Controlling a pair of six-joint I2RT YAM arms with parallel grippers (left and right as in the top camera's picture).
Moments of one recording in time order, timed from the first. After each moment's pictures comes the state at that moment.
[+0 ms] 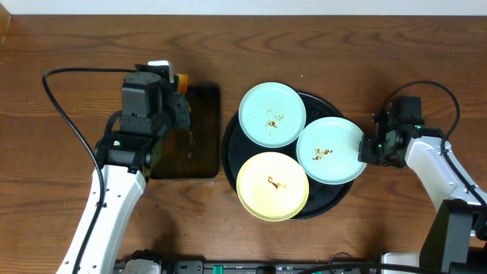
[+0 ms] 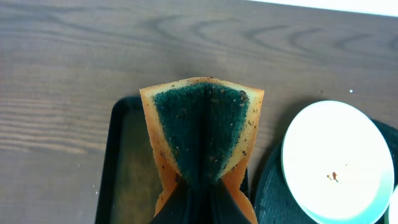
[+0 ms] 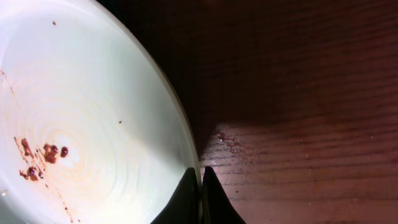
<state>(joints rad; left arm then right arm) -0.15 1.24 1.03 -0.51 -0.01 -0.19 -0.09 1.57 0.89 -0.67 -0.11 0.12</state>
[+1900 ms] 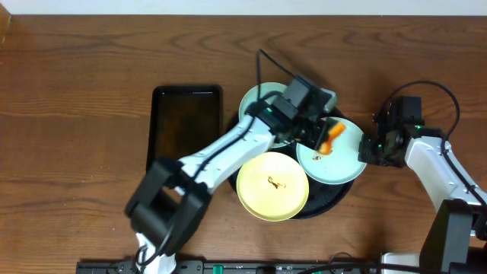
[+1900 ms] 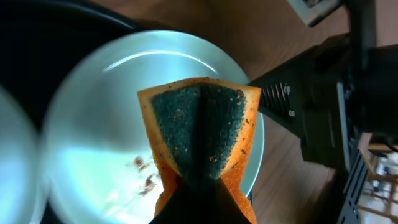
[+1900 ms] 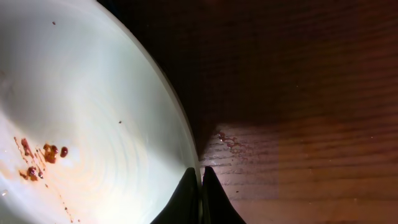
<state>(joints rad) -0.76 1.97 1.45 -0.40 0.48 -0.34 -0.09 1.57 0.89 -0.67 -0.11 0.12</state>
